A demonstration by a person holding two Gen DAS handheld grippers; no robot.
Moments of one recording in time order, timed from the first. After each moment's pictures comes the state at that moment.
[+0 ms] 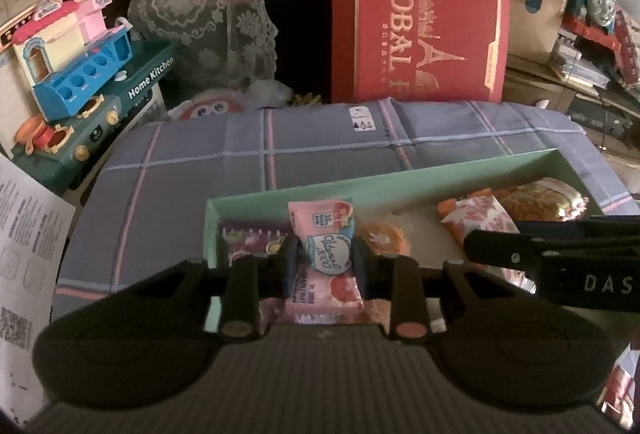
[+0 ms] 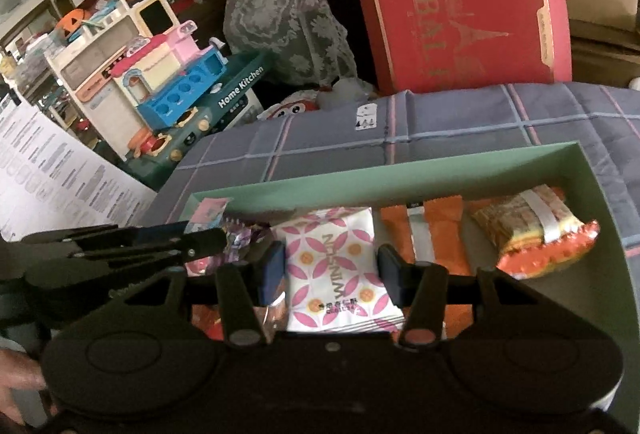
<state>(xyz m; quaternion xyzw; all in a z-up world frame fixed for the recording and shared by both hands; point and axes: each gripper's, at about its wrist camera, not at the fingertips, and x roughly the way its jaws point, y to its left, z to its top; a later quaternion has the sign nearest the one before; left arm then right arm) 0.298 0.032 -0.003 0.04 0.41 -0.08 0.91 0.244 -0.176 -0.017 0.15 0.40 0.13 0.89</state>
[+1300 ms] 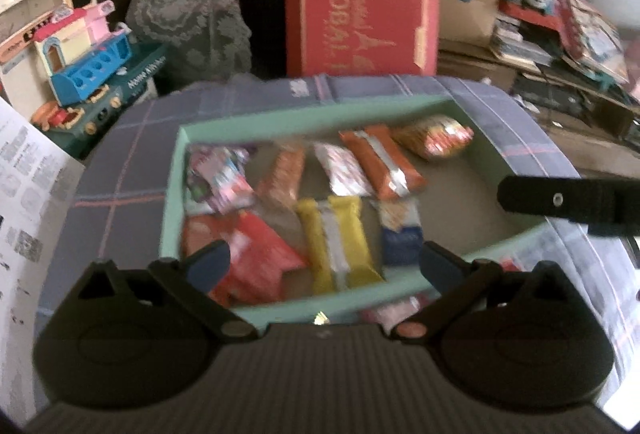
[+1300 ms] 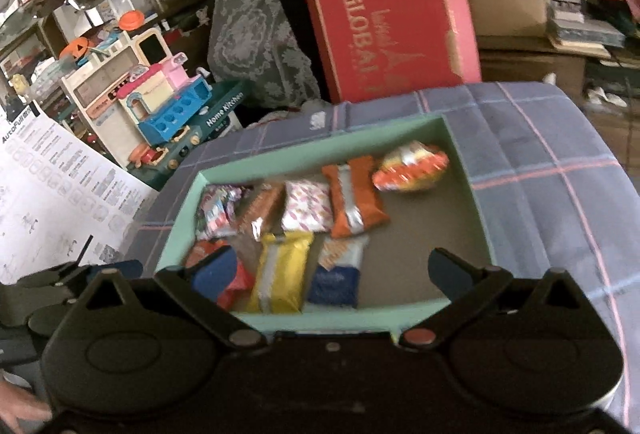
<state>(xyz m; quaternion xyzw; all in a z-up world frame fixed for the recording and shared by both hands) 0.120 -0.015 0.031 0.05 0.40 -0.11 0.91 0.070 -0.256 0.029 0.16 0.37 0.08 0.91</state>
